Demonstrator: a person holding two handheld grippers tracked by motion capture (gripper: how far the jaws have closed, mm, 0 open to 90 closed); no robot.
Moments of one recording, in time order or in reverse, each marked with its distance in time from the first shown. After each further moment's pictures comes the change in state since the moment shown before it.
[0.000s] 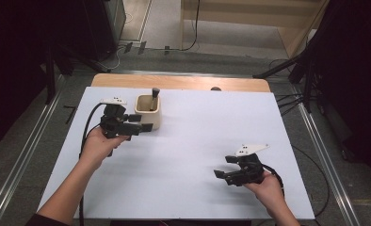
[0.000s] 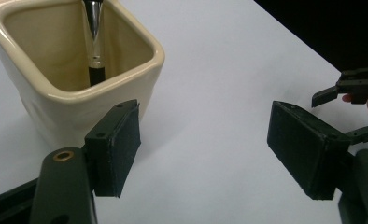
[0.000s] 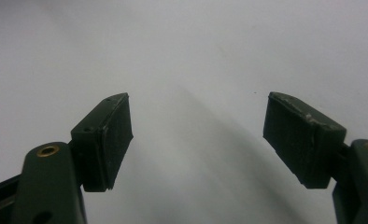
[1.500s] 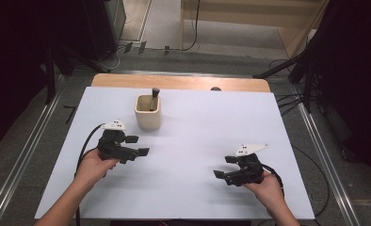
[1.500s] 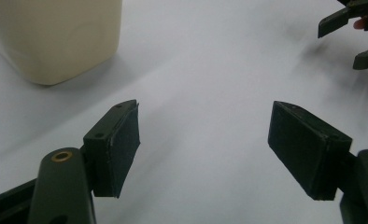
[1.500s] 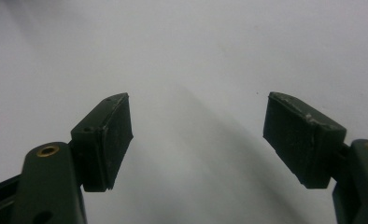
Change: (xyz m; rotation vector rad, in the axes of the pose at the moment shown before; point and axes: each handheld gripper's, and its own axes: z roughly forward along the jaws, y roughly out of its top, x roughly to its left) left arm -0.011 -0.058 0.000 0.100 -0.003 0.064; right arm 0.001 0.001 0.001 0.005 0.004 0.000
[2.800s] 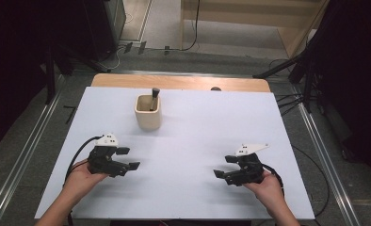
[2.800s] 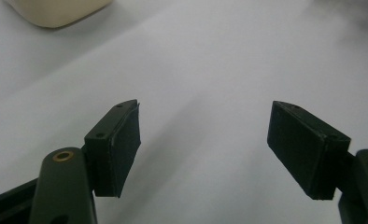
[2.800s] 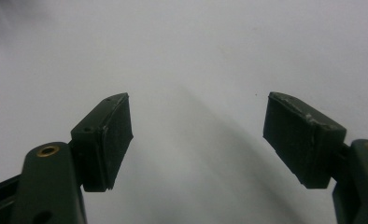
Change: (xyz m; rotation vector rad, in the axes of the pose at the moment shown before) left arm -0.007 -0.037 -0.016 0.060 0.049 0.079; right arm -0.001 0.001 -0.001 -0.004 -0.001 -0.002
